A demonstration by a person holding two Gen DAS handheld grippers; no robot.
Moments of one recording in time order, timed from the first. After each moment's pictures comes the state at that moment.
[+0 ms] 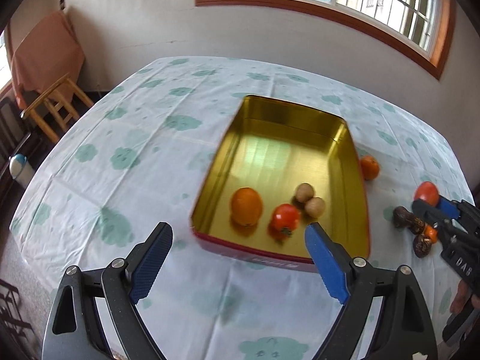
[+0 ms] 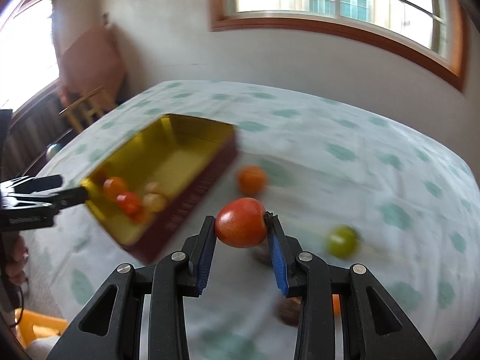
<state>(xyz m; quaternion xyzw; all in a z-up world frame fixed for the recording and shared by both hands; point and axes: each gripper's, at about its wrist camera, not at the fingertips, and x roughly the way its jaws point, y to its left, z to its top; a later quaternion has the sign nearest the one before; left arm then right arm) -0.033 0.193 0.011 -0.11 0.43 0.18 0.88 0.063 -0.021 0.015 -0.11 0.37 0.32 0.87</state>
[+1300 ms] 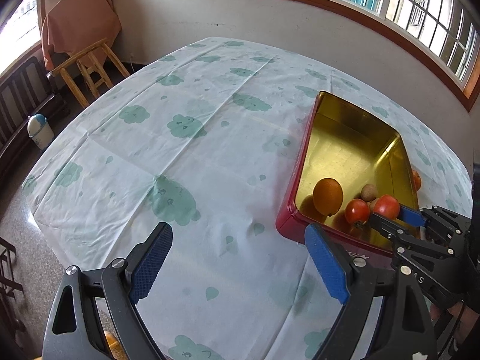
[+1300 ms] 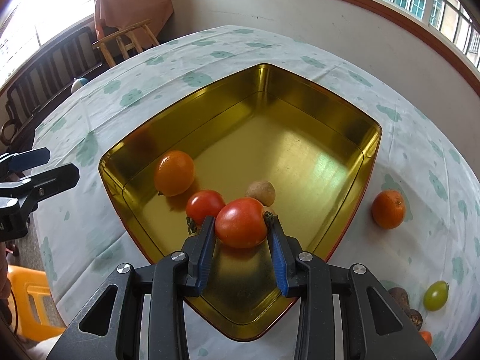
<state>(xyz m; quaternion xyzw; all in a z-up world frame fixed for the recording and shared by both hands) -0.071 0.254 -0.006 -0.17 0.43 0.24 0.85 0.058 0.115 -0.037 -0.21 0.43 0.37 0.80</state>
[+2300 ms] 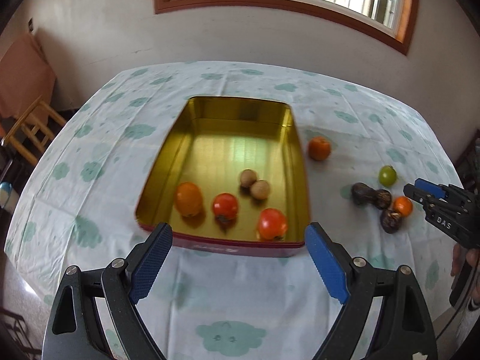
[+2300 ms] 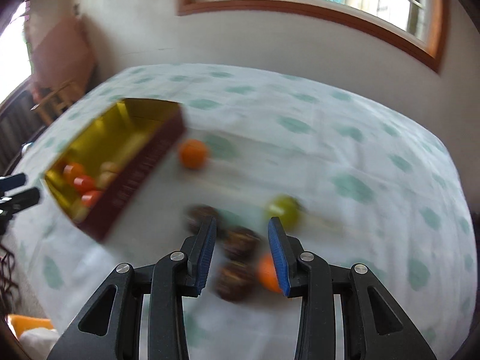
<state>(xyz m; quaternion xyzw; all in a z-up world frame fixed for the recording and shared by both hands) -0.024 0.125 0.023 -0.07 0.44 0.10 0.89 0.090 -0.108 -0.005 -0.11 0.42 0.20 0.88</state>
